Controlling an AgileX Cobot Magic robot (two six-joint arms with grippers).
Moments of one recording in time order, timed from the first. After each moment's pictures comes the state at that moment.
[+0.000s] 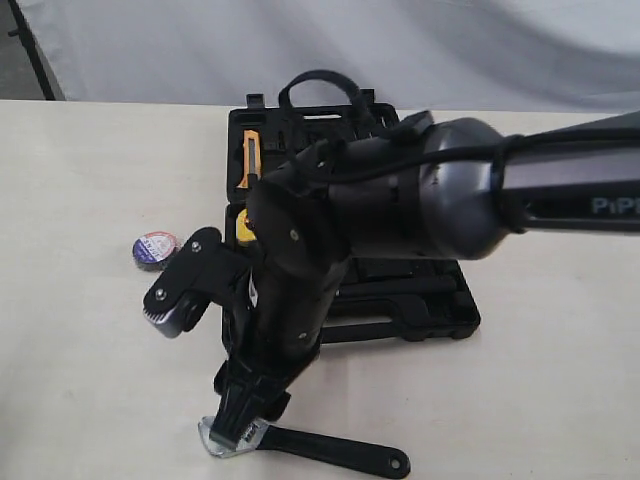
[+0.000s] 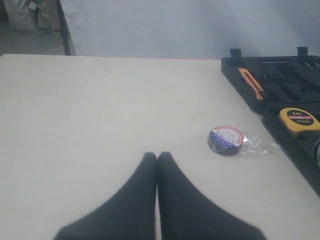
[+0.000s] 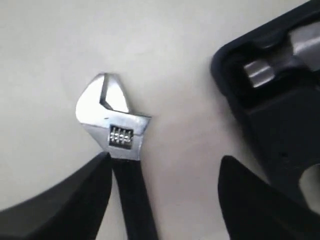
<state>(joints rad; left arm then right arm) -0.40 1.30 -0.96 0.82 0.66 -0.60 0.85 1.88 -1.22 0.08 0.78 -0.30</state>
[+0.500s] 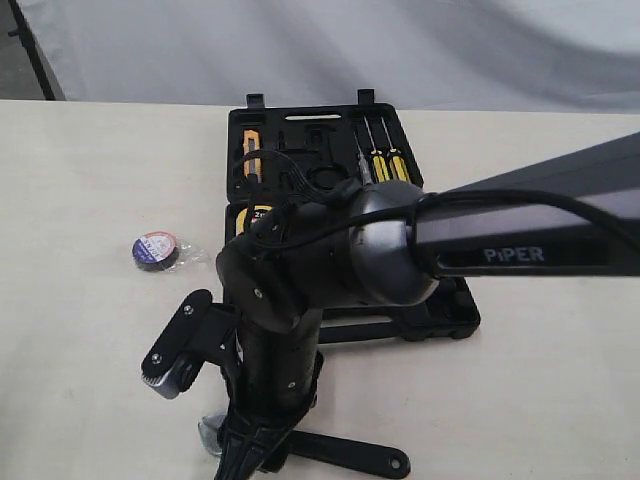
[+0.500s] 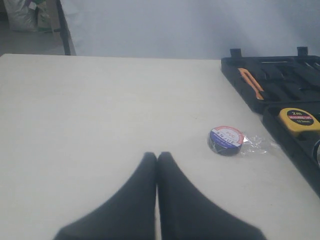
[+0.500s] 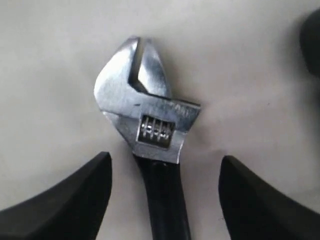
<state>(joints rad) -0.40 1.30 -0.96 0.82 0.66 -0.60 0.89 1.99 -1.22 0.09 0.81 -0.30</state>
